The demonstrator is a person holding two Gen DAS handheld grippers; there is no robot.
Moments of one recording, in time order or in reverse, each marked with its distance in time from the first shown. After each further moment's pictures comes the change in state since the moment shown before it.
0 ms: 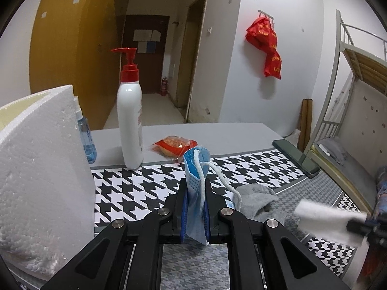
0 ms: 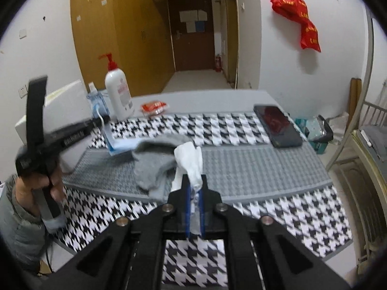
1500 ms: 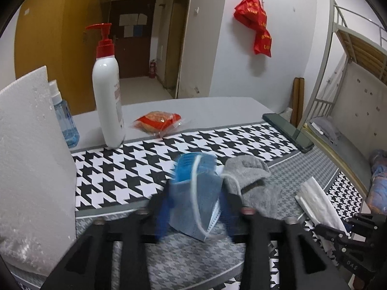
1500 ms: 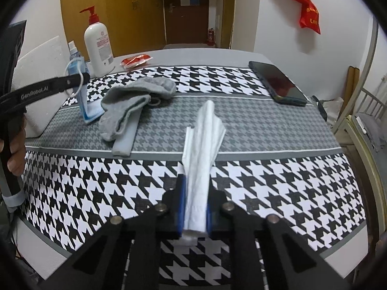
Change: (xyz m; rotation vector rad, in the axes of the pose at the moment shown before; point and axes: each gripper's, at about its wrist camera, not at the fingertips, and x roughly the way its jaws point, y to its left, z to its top) left arm 0.015 -0.015 -0.016 0.051 0.122 -0.050; right arm 0.048 -0.008 -0.034 -0.016 0.128 -0.066
